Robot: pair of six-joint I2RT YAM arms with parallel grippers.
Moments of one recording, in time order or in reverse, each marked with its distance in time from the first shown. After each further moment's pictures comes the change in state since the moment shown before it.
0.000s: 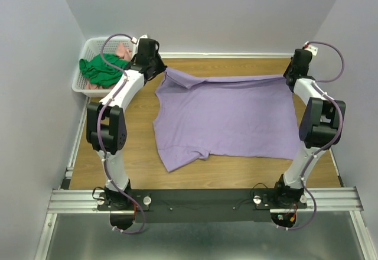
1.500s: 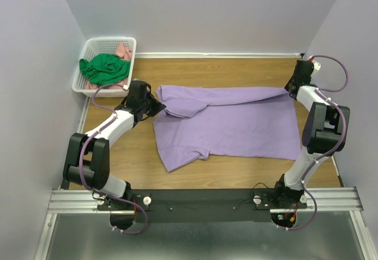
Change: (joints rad) left arm -0.002 -0.458 -0.786 0.216 0.171 -0.343; right arm -0.039 -0.090 -0.163 -0.095 -0.005 0.121
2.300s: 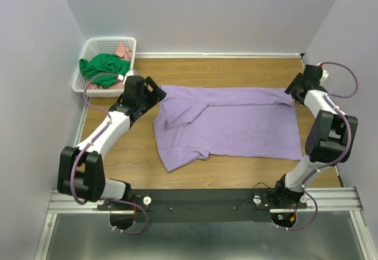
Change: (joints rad) left arm -0.022 -0.143 0.000 -0.051 -0.126 0.146; right arm -0.045 -0.116 -0.085 -0.162 -0.051 0.039
